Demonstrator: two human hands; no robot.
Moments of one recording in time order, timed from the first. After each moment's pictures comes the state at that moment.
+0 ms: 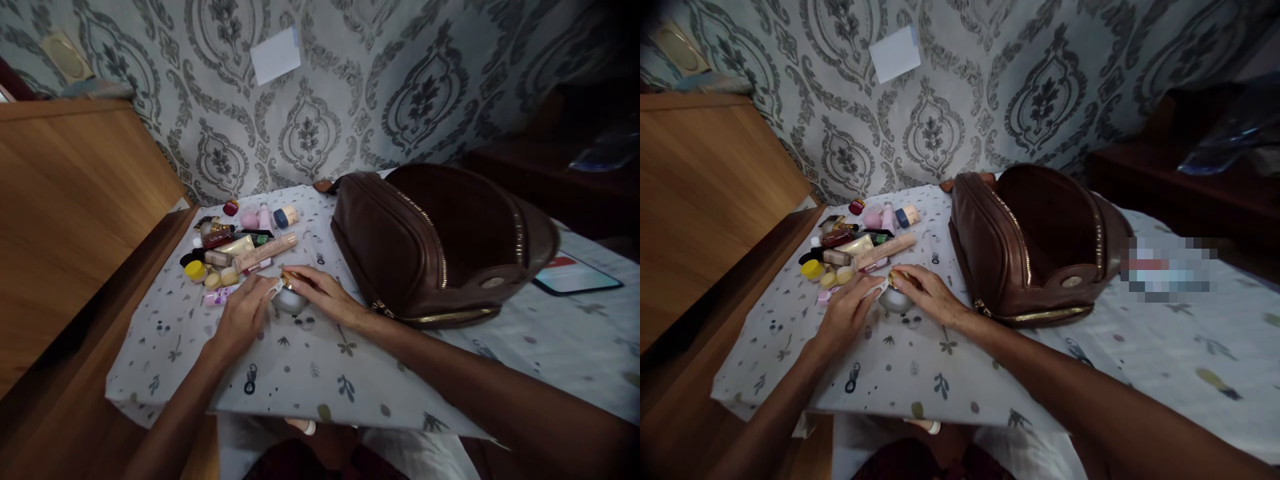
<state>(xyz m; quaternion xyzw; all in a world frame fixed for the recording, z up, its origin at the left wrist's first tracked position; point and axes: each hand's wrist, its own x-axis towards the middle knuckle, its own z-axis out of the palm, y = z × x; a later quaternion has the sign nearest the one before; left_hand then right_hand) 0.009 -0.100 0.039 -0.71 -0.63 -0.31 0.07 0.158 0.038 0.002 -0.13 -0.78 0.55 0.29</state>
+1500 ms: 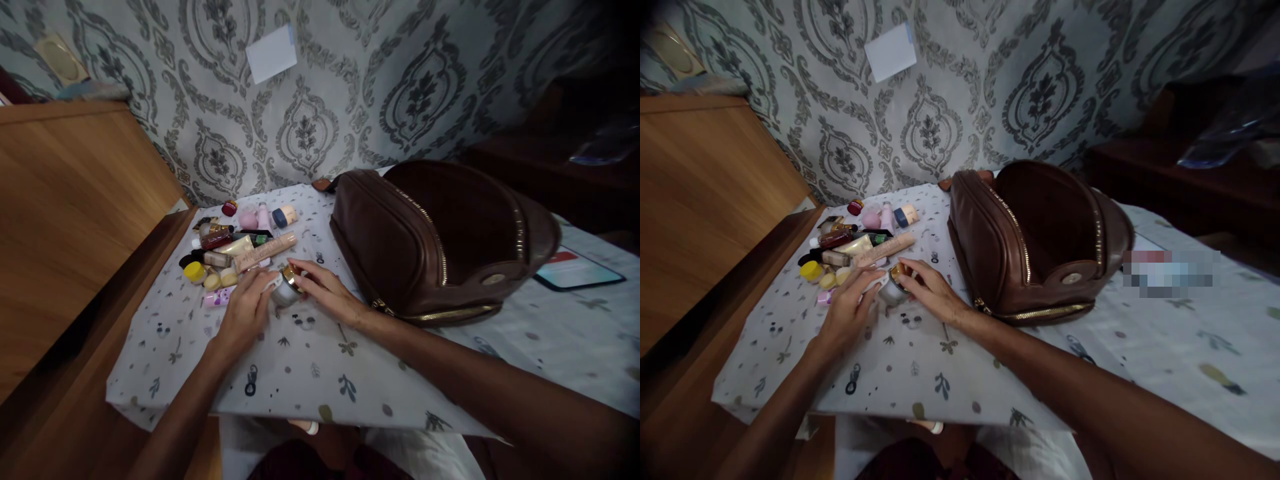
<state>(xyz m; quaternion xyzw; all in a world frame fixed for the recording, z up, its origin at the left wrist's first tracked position) 0.012 -0.092 0.041 -0.68 -0.65 -0.33 0.06 0.159 0.037 0.005 -0.17 -0.72 0.61 0.29</state>
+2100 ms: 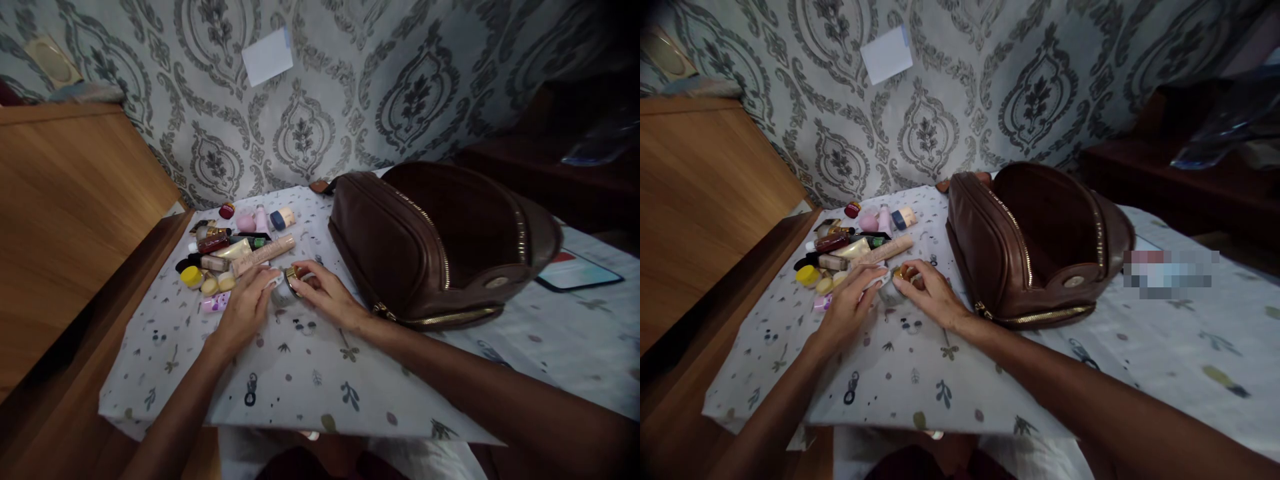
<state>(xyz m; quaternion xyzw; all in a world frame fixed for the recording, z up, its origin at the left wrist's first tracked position) 0.004 -0.080 0.044 -0.70 -0.63 -0.33 0.04 0.159 0.035 0.006 -0.21 -0.74 0.56 0.33</state>
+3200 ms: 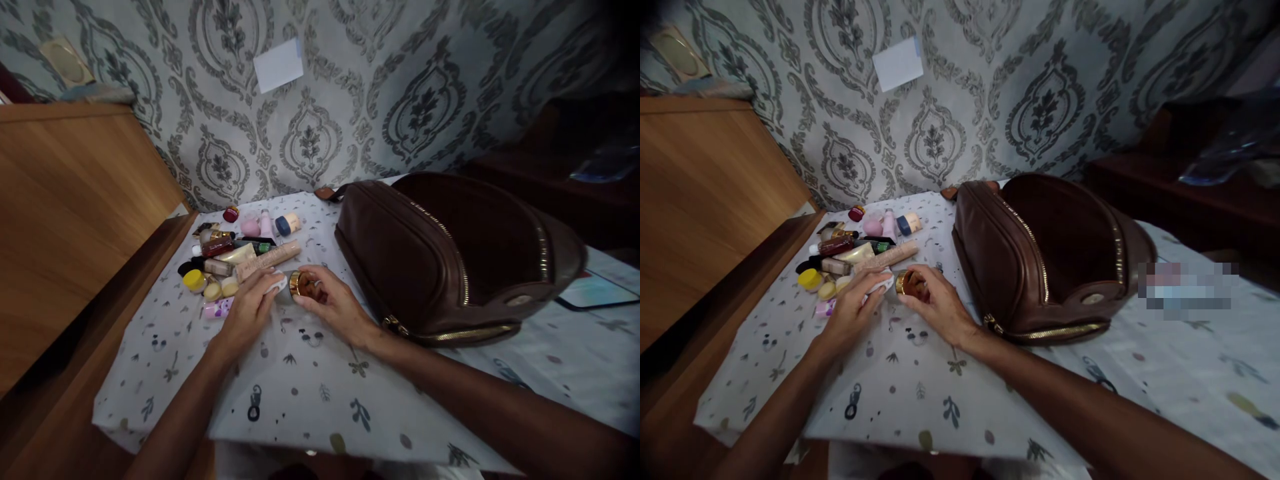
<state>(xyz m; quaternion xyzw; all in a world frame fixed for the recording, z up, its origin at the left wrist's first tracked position) -0.007 -0.074 0.036 -0.69 -0.63 -0.36 0.01 0.160 0.037 -0.002 -0.20 -0.78 0.49 0.35</state>
